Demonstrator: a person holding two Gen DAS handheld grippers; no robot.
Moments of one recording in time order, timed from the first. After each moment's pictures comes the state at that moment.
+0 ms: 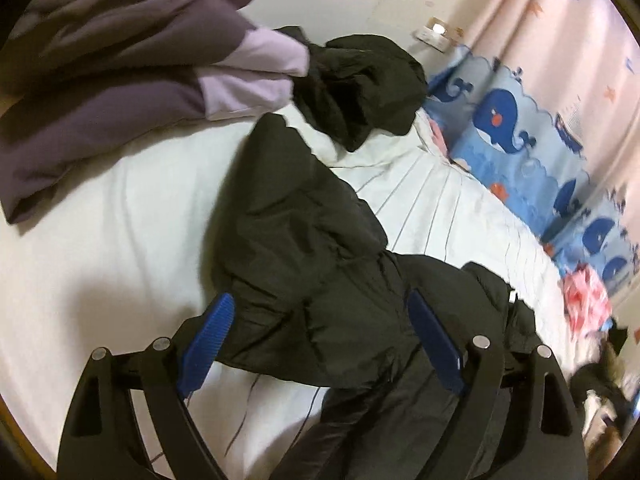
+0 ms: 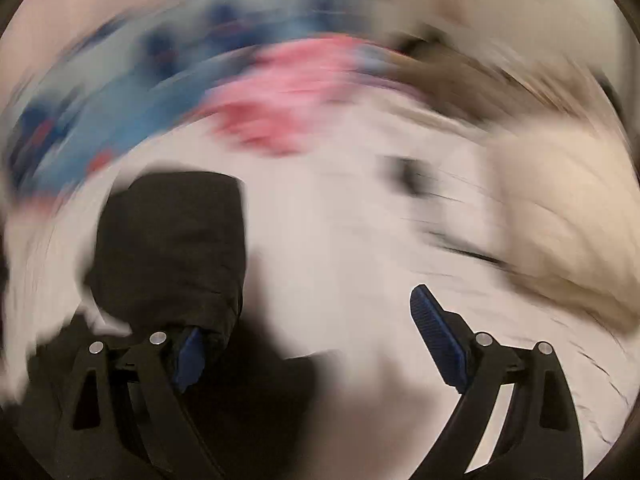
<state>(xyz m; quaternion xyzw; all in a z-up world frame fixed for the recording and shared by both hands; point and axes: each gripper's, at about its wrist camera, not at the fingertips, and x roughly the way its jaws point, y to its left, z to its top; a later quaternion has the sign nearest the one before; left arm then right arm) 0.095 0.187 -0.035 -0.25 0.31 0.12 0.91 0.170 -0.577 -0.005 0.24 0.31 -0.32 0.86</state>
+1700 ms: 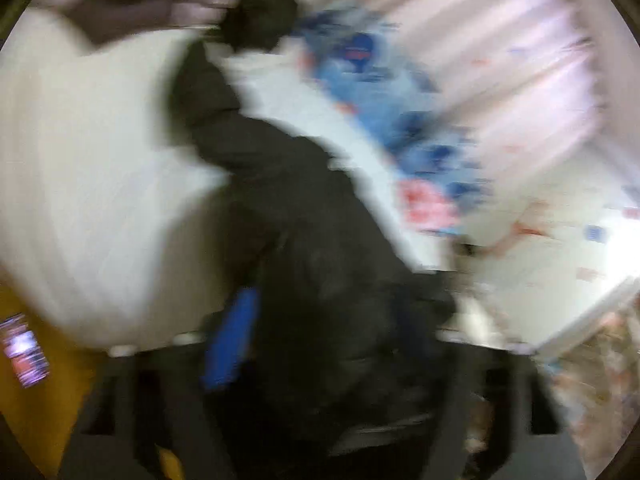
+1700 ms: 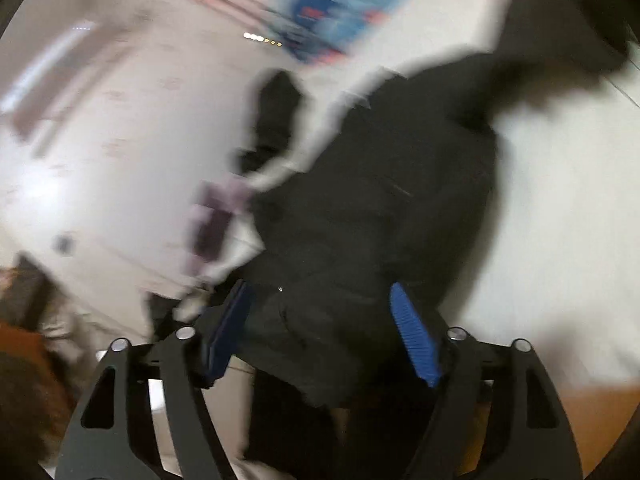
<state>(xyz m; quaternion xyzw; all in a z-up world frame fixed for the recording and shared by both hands) -0.165 0.178 0.009 -0.34 0.37 -0.14 0.85 -0.118 -0.457 -0.017 0.36 0.41 0.25 0.80</state>
